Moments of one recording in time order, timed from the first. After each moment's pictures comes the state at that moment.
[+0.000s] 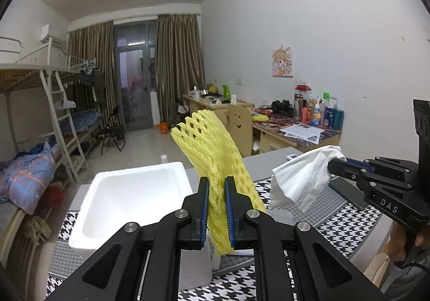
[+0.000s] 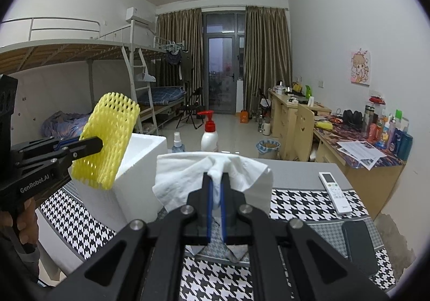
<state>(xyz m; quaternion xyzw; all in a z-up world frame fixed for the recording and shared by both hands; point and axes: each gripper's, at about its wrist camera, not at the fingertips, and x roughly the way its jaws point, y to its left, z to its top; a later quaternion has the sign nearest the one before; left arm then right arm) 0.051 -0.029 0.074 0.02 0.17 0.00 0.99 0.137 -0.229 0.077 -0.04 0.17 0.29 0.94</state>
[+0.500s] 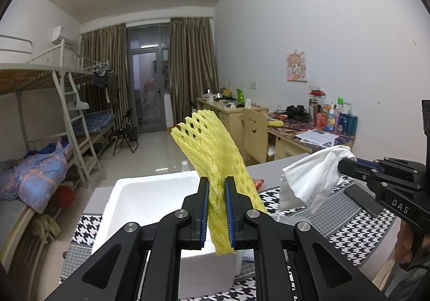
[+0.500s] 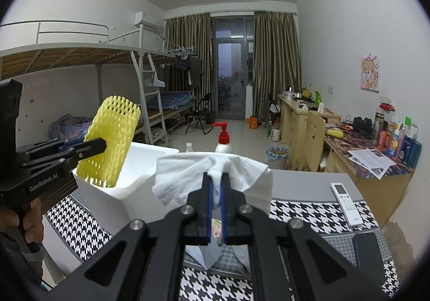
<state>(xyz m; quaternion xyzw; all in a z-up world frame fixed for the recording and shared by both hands) 0.054 -0.009 0.082 0.01 0.16 0.04 0.99 0.144 -0.211 0.090 -0.04 0.15 0.32 0.94</state>
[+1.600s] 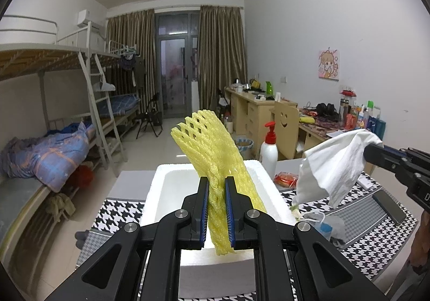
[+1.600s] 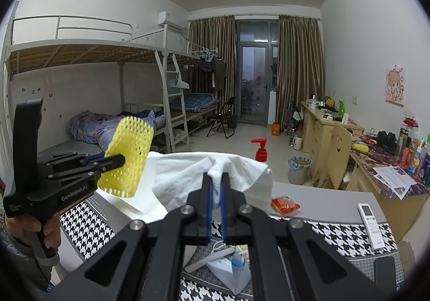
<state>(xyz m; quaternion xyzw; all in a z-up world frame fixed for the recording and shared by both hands) 0.071 0.033 0.073 -0.02 0.19 0.11 0.98 0.153 -0.164 0.102 -0.06 0.14 0.37 0.92</state>
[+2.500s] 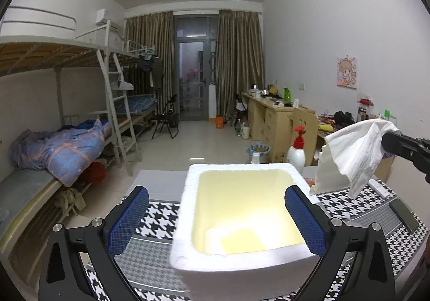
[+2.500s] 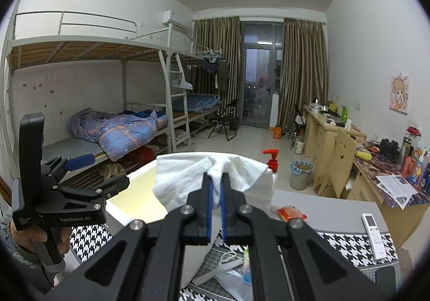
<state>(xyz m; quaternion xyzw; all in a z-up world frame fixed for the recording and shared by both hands) 0.063 0.062 0.068 -0.03 0.17 0.16 0.97 0.150 -0.137 0.113 -0.08 0.13 0.38 0.91</state>
